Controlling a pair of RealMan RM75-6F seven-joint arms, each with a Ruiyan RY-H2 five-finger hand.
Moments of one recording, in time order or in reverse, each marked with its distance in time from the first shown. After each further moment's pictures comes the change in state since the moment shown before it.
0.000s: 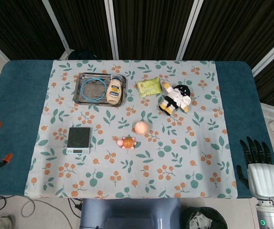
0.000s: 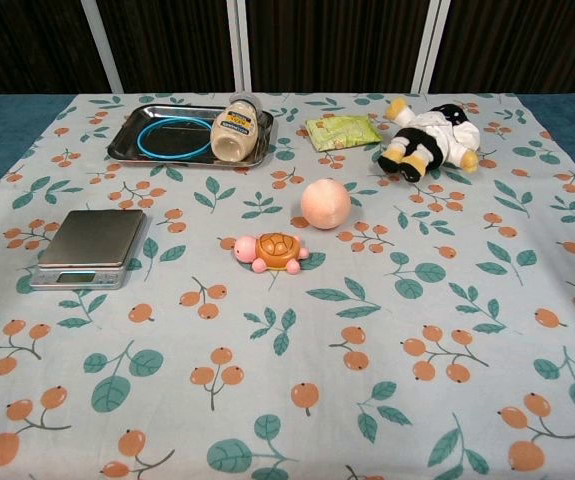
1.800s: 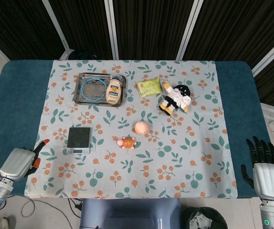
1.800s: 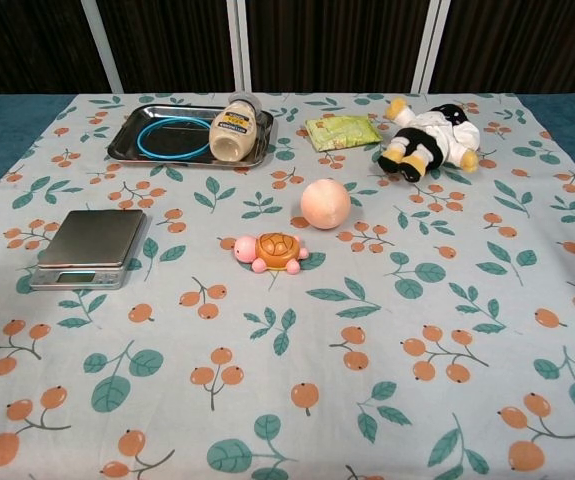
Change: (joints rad) left arm -0.169 0.041 0.116 -0.043 0.073 -0.406 0.017; right arm -0.011 0.015 0.016 -0.011 0.036 0.005 0.031
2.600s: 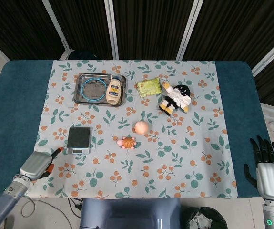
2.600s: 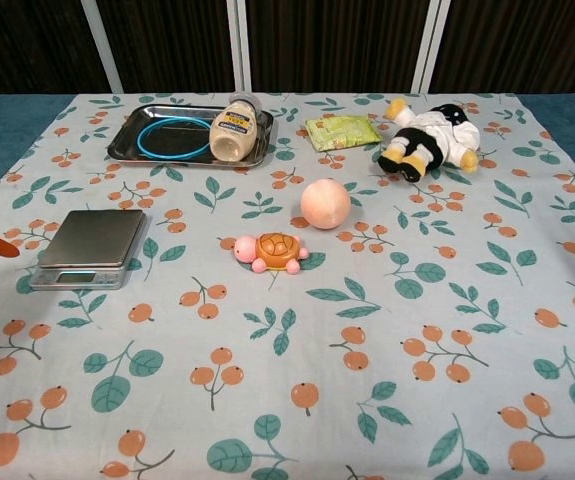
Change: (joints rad) left arm -0.093 -0.110 0.024 0.051 -0.109 -0.186 0.068; right arm -0.005 0.008 0.007 0.003 0.004 0.010 0.024
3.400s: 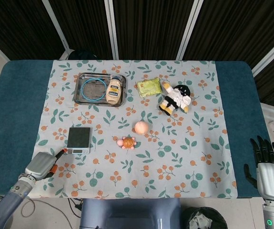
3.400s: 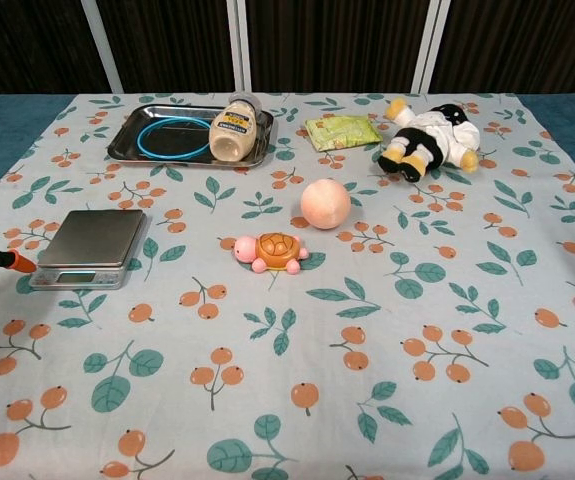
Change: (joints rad) left arm -0.029 -0.043 0.012 0.022 -0.047 -0.029 0.053; right arm -0.001 -0.001 0.002 0.002 0.002 0.000 0.001
